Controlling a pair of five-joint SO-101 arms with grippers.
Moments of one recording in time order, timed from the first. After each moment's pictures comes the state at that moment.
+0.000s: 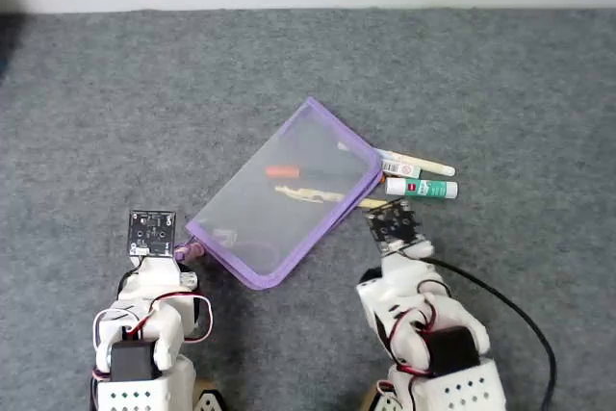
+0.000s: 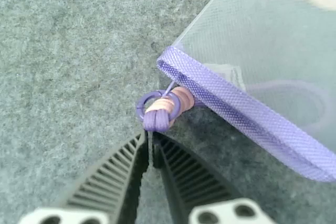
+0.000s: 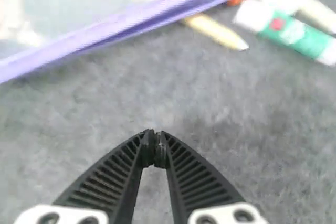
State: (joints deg) left arm -7.0 -103.3 97.5 71.5 1.2; right arm -19.2 -86.7 80.9 69.5 6.2
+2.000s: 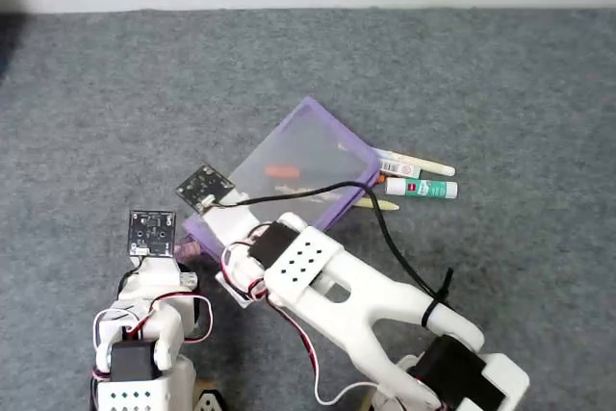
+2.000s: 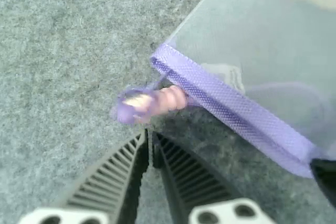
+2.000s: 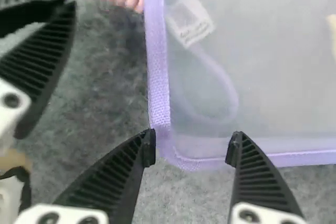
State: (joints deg) left arm -6.9 -103.3 97.5 71.5 1.2; right arm -53.5 -8.0 28.2 61.5 -6.4
